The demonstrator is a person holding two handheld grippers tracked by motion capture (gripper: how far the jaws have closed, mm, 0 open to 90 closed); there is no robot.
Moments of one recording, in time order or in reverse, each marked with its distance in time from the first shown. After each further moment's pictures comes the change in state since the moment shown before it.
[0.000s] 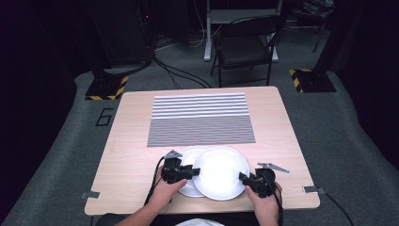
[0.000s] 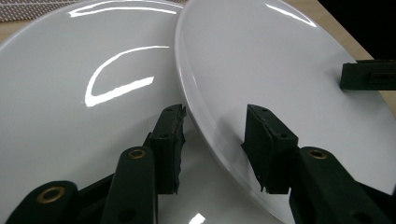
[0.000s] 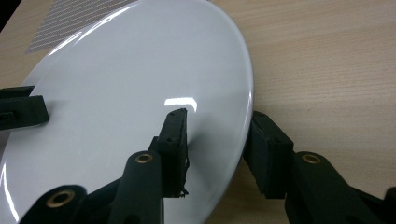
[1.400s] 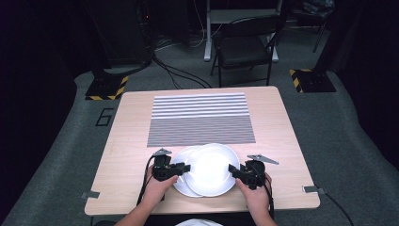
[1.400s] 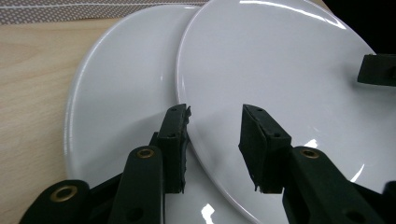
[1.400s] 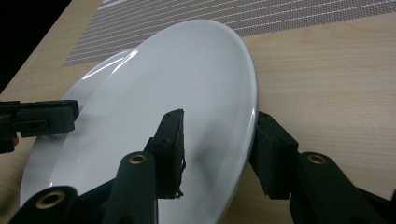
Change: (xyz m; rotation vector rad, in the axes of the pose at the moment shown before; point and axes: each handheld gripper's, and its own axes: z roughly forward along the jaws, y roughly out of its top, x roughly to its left) left arm 0.026 0.002 -0.017 -0.014 0.031 -0.077; right arm 0.024 0.019 0.018 -0.045 0.084 -0.061
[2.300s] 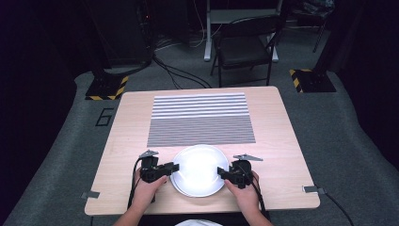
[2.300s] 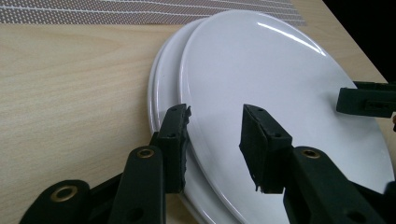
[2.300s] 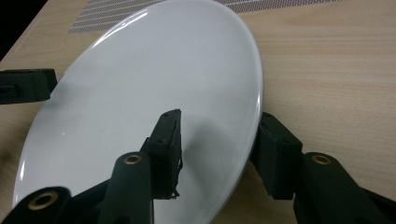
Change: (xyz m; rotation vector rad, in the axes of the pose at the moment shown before) left arm 0.021 -0.009 -0.031 -0.055 0.059 -0.061; right arm 0.019 -0.006 0.032 0.088 0.040 -0.066
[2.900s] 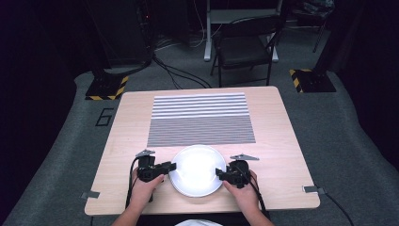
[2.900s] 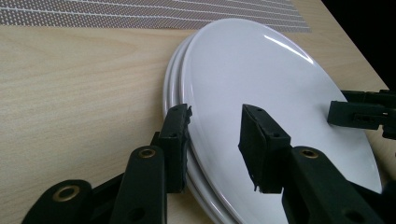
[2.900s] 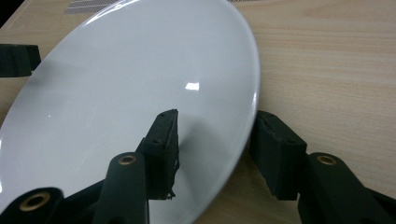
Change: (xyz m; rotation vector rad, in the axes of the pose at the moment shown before) left arm 0.007 0.002 -0.007 -0.007 0.007 -0.025; right arm 0.000 -0.002 0.010 0.029 0.004 -0.062
